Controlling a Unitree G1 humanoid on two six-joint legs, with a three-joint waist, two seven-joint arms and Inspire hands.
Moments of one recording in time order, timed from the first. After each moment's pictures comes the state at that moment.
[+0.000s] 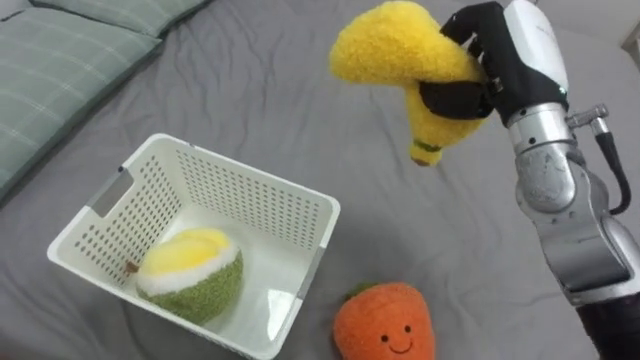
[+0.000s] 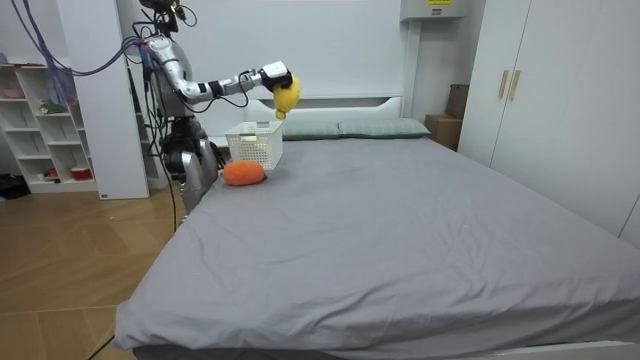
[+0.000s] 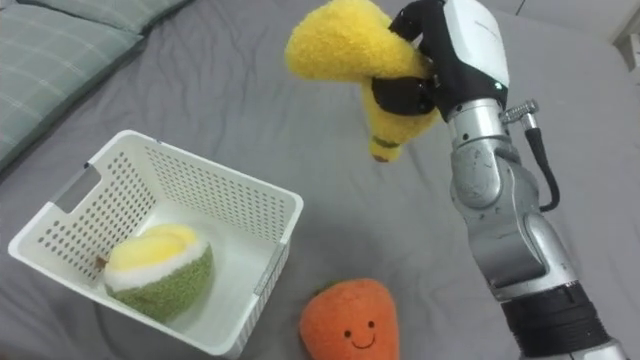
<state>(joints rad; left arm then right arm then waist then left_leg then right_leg) 0.13 0.22 0.08 1.00 -0.04 0.08 0.16 -0.36 -0.45 0.20 -0.03 -0.48 0.14 -0.12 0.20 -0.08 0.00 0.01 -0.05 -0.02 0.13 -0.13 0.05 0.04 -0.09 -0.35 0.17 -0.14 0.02</state>
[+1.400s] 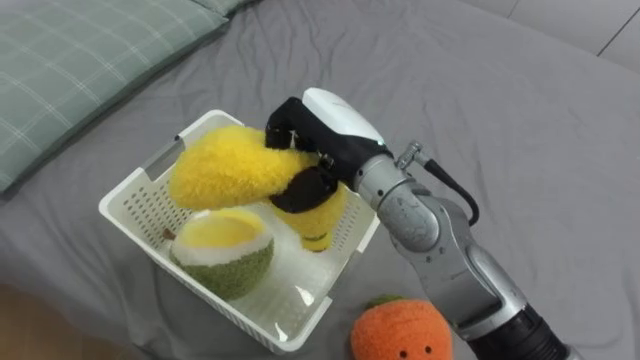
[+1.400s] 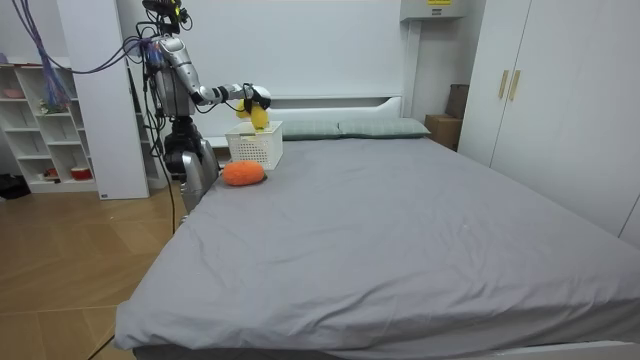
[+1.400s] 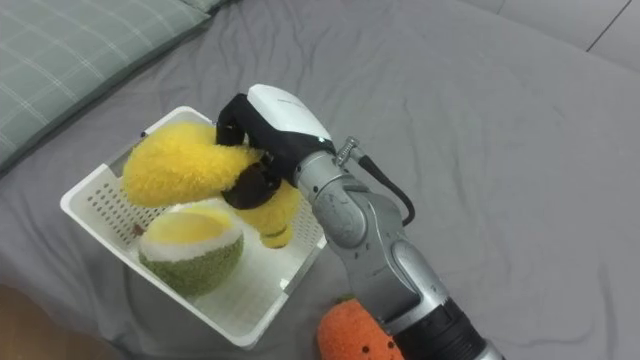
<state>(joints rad) 0.05 0.21 0.08 1.06 0.05 0.09 0.15 -0.36 -0.19 0.49 -0.01 -0.53 0.18 0.19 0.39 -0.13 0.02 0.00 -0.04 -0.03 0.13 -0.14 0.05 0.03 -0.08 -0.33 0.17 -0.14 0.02</state>
